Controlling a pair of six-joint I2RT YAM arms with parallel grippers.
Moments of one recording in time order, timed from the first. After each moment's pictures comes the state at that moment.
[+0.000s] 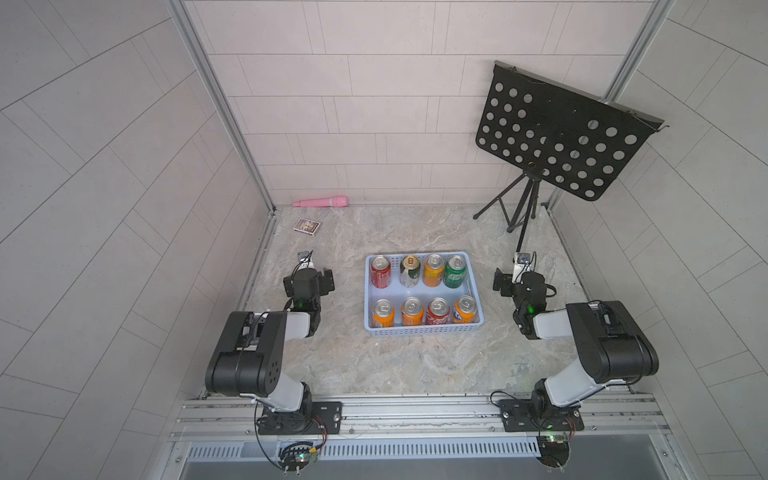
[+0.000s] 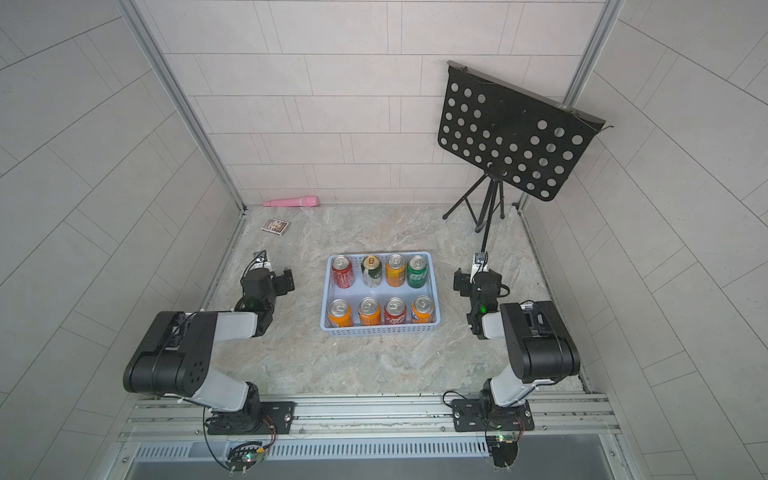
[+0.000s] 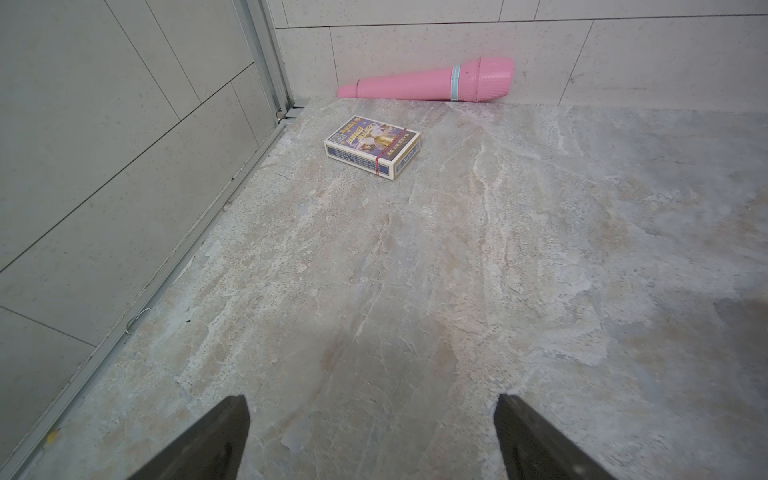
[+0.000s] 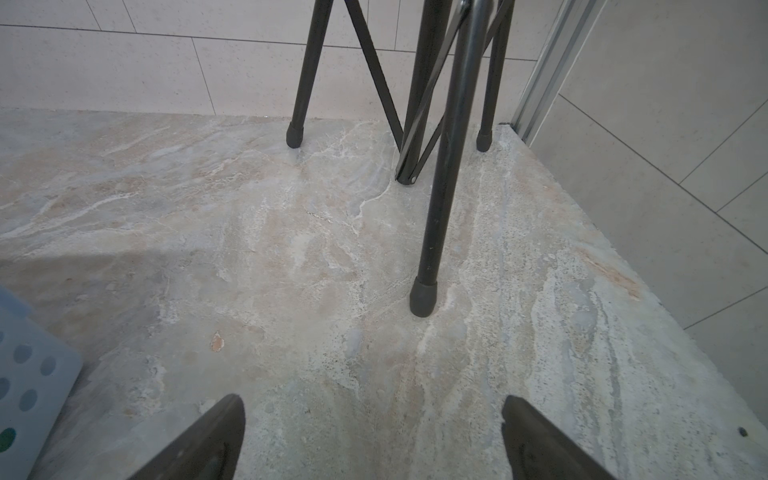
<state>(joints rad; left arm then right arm) -0.04 1.53 0.42 0.65 -0.29 -0.05 -0.01 1.58 0.37 0.84 0.18 0.00</state>
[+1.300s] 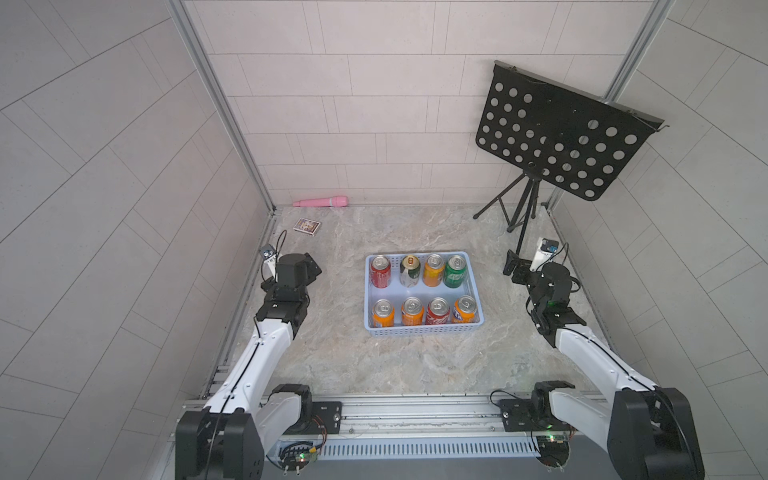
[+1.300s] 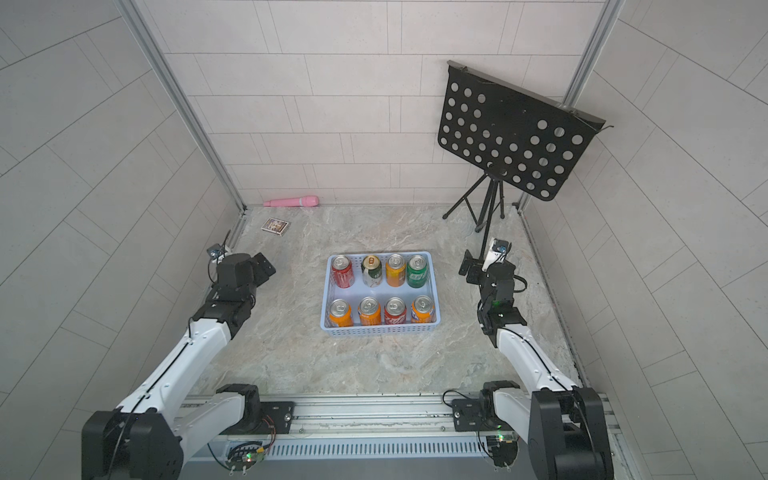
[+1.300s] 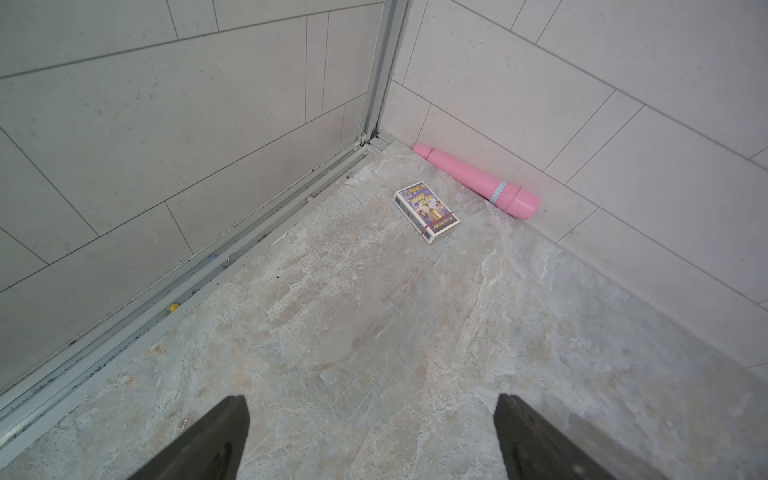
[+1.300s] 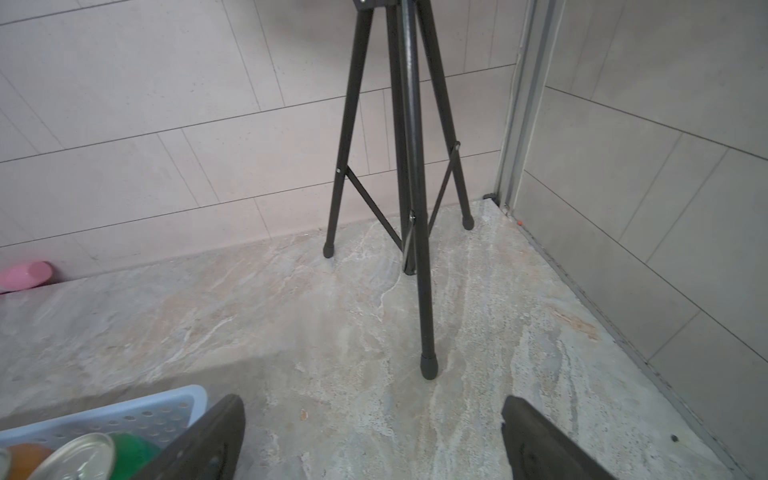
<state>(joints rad) -0.05 1.02 0.70 -0.21 -0.42 -0.54 -0.01 1.05 0.51 0.29 0.12 0.19</state>
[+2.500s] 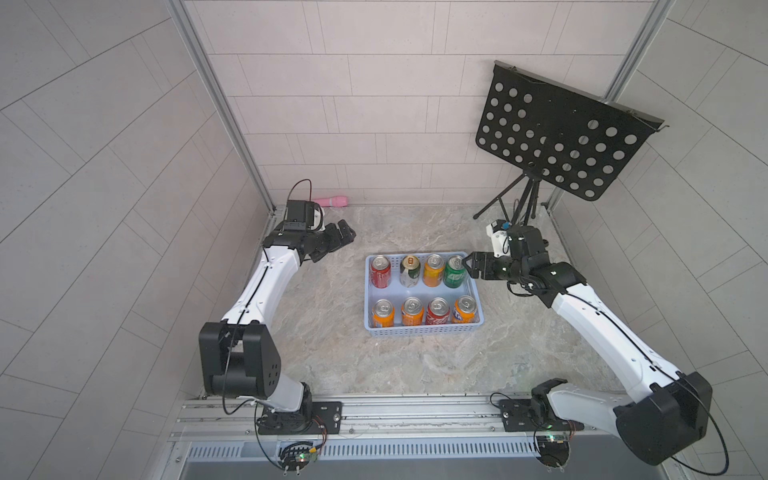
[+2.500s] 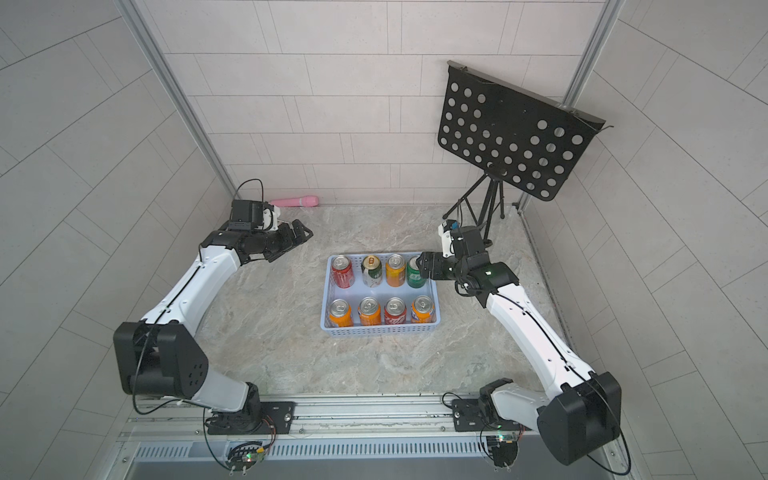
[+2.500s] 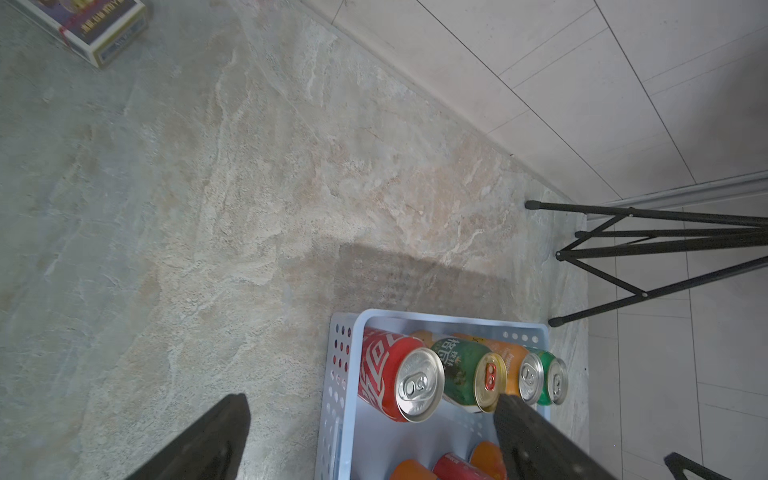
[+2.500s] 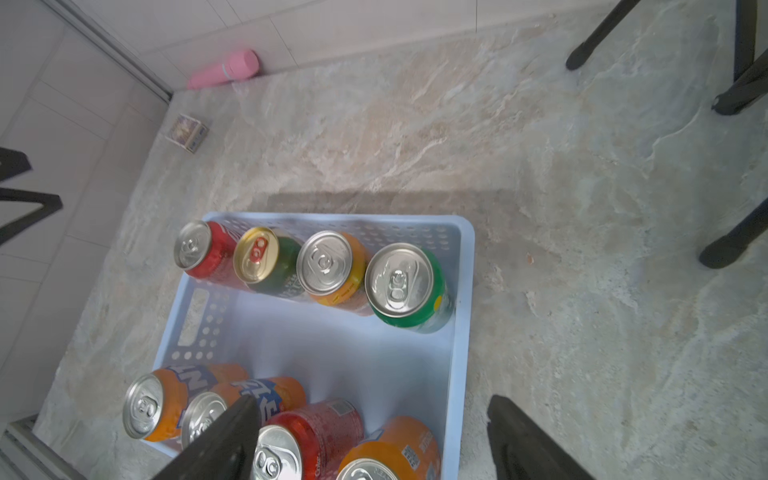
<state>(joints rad) -0.05 1.51 1.32 -0.65 0.39 -0.50 0.32 1.21 1.10 -0.66 -0.13 0.34</state>
